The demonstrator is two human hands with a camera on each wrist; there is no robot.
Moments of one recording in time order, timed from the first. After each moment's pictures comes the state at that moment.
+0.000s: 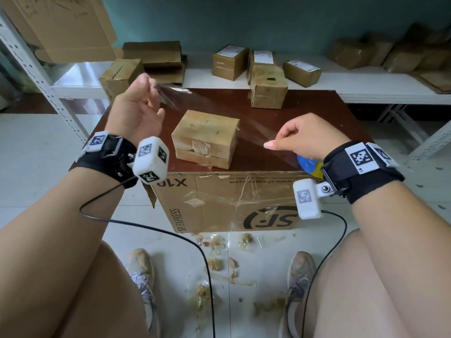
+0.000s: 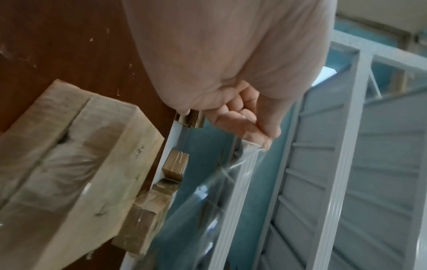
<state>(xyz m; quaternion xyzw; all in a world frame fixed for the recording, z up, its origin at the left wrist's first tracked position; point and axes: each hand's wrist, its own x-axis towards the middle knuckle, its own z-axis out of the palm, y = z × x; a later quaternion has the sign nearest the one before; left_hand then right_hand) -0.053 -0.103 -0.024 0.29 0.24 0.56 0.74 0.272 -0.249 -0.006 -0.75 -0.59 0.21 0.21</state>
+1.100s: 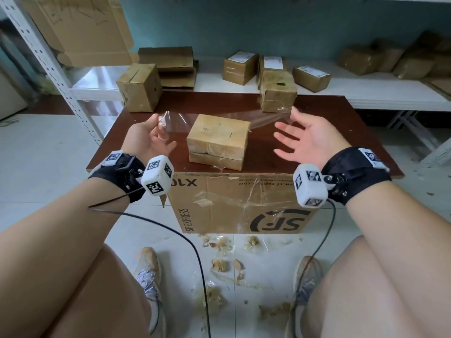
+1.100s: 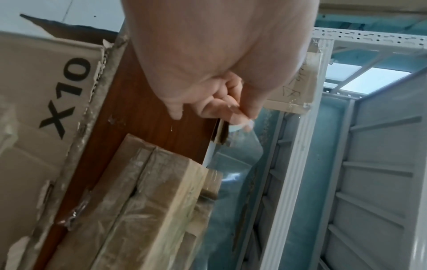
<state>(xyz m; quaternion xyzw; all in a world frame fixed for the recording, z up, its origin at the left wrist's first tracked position) -0.074 -0.111 -0.066 0.19 0.37 0.52 0.74 0.265 -0.231 -0.027 -0.53 -0.24 0.58 0.57</state>
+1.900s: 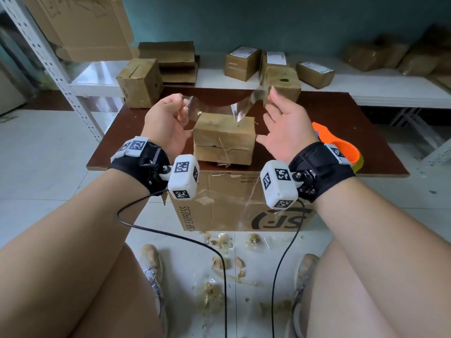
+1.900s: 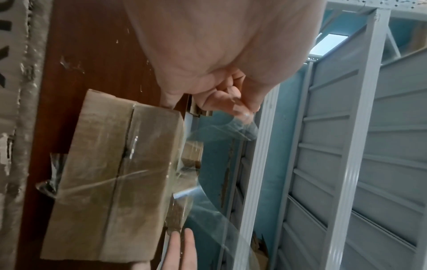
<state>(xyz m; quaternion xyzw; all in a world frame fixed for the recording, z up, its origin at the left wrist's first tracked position) -0.032 -0.128 -0.034 0.35 0.35 0.51 0.71 0.202 -0.205 -0.029 -0.45 -0.30 0.56 0.63</state>
